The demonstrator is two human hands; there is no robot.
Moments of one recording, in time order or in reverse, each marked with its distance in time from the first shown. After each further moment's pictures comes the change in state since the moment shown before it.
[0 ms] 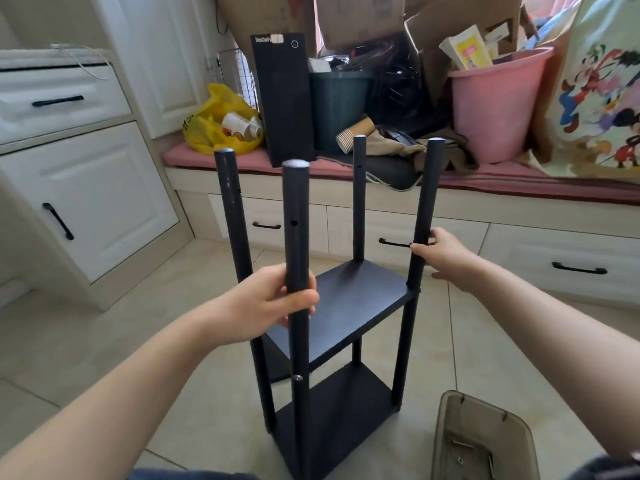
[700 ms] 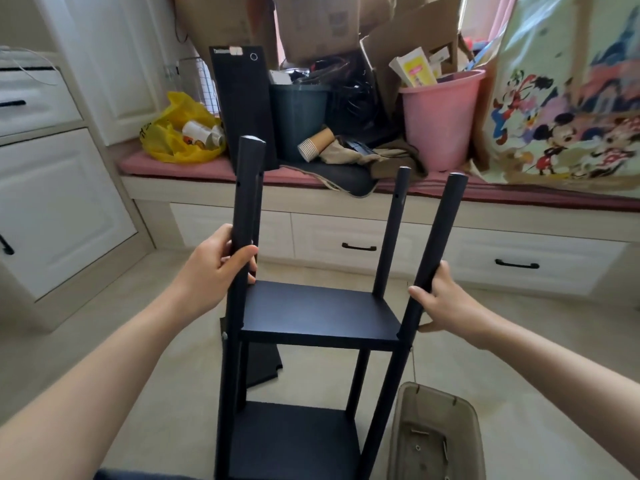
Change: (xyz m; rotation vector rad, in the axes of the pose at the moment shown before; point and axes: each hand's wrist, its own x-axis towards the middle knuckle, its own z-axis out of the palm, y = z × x) left_hand 0.026 0.004 -0.003 0.006 0.434 0.057; right_hand -0.110 0.042 -0.048 -0.033 -0.028 -0.083
